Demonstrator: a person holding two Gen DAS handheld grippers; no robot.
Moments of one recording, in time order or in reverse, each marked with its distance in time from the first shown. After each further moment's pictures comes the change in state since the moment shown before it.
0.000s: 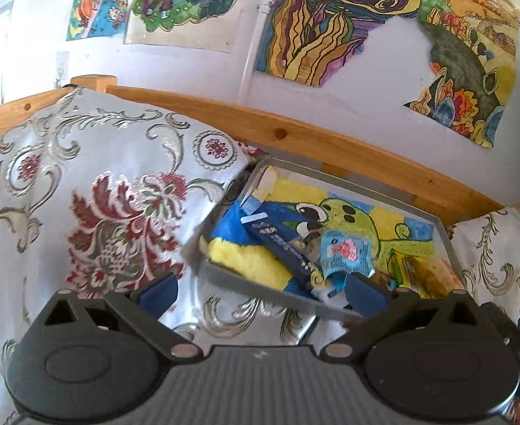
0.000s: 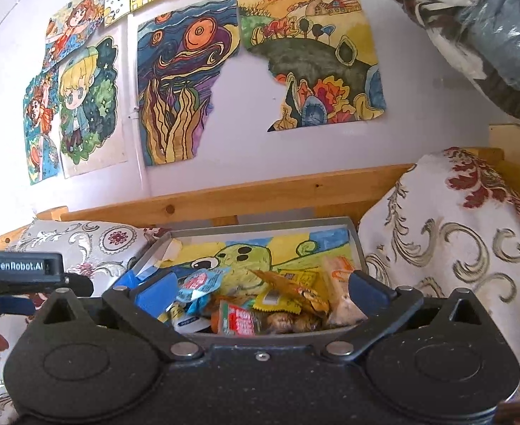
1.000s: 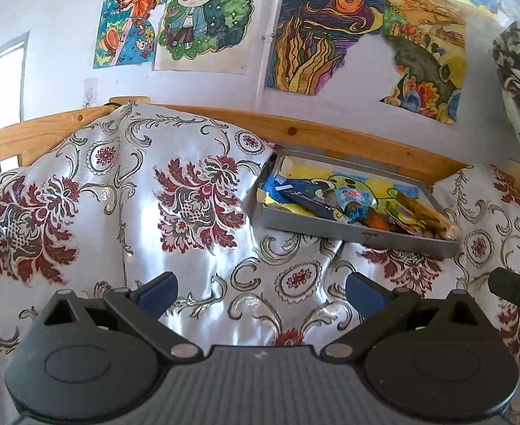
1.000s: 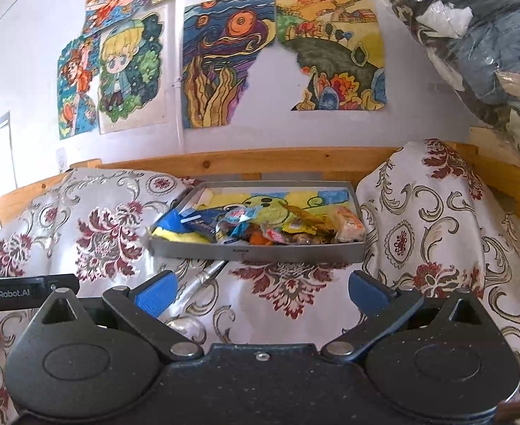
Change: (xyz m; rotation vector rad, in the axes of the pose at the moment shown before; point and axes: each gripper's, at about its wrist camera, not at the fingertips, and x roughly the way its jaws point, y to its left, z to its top) left arm -0.121 0.063 -0.091 0.111 -0.094 -0.011; right arm -0.132 0.056 -0.046 -0.101 0.086 -0.021
